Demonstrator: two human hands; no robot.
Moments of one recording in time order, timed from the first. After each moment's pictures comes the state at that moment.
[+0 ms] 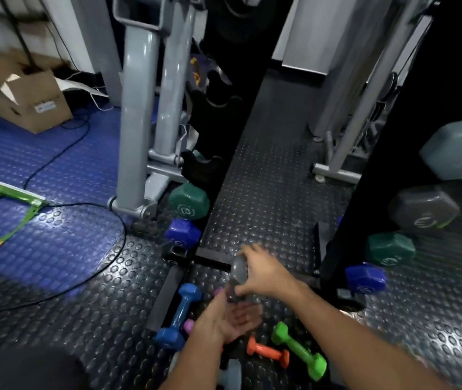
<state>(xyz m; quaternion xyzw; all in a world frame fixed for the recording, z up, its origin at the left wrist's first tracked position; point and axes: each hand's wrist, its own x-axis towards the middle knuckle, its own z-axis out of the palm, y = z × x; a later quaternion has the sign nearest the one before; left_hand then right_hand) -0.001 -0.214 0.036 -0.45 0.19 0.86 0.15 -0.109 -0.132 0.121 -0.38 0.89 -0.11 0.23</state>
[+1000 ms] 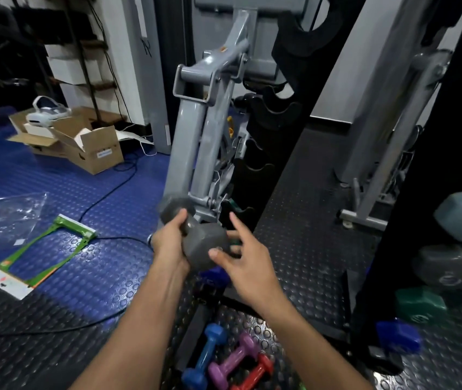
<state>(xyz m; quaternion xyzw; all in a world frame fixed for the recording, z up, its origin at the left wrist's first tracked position) 0.002 -0.383 0.256 -0.42 0.34 0.77 -0.33 -0.038 -0.219 0.262 -0.35 0.73 -0.56 0.16</state>
